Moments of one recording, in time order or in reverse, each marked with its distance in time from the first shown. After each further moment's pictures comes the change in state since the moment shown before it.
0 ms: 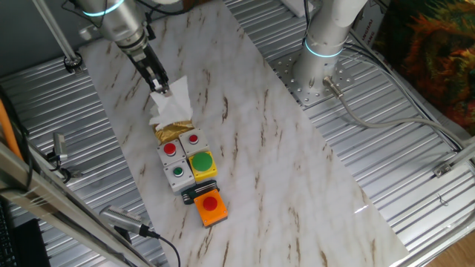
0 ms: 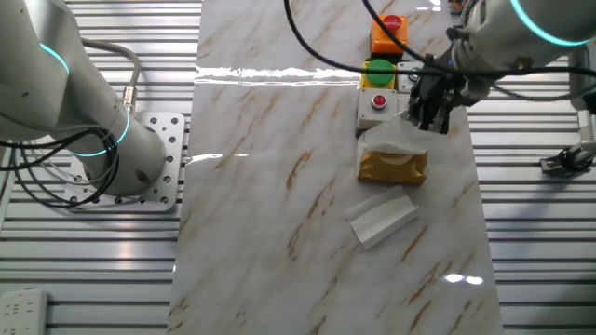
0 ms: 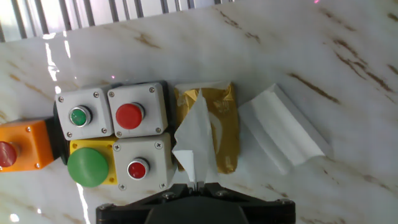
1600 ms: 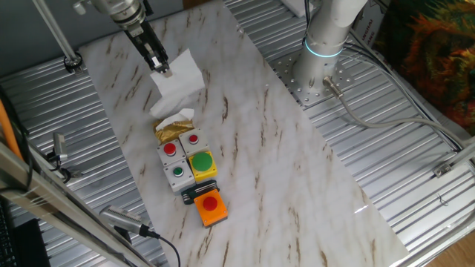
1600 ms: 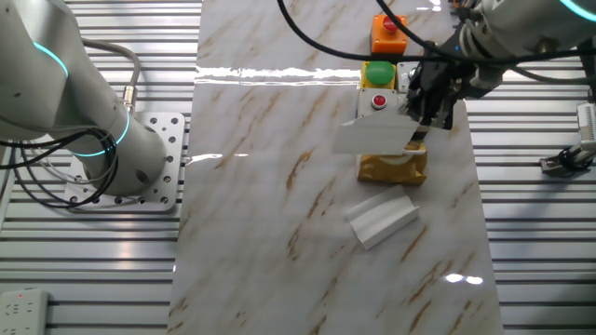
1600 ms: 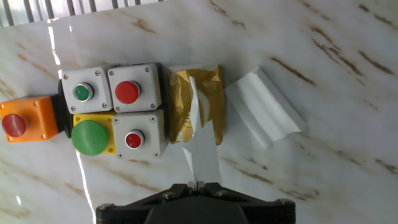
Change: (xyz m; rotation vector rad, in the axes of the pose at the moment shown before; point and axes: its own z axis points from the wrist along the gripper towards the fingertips) arm 0.028 -0.024 -0.043 0.026 0.023 -0.025
